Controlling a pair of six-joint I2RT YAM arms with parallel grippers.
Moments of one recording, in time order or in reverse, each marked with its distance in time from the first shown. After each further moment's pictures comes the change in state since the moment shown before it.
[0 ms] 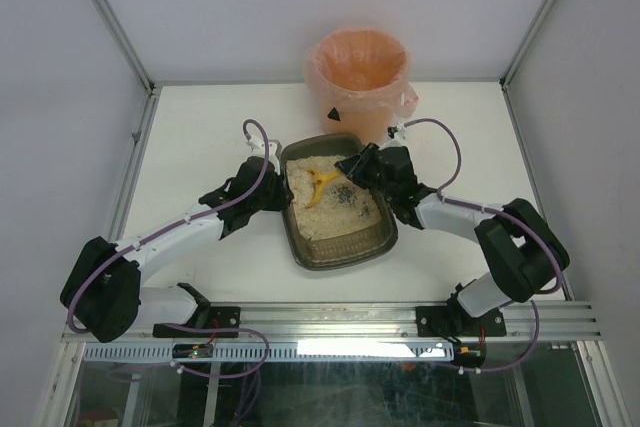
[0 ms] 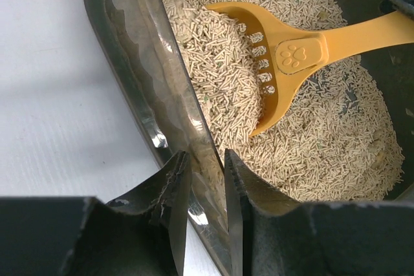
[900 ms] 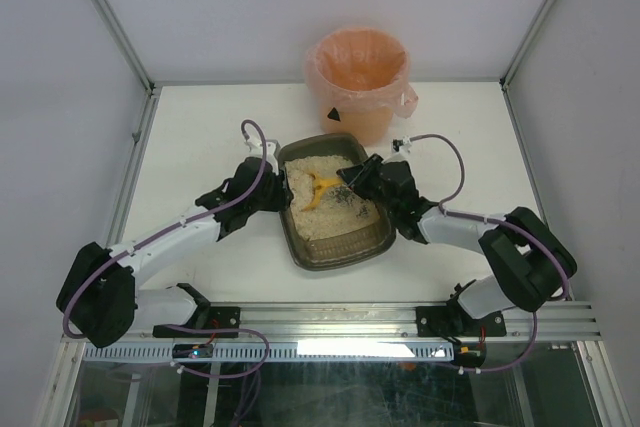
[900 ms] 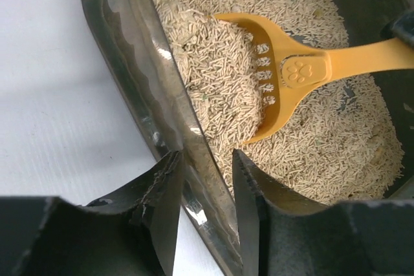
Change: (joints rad) left arm 0.000 -0.025 0.004 -0.031 -0.016 0.017; right arm 0.051 -0.036 -0.104 0.129 0.103 0.070
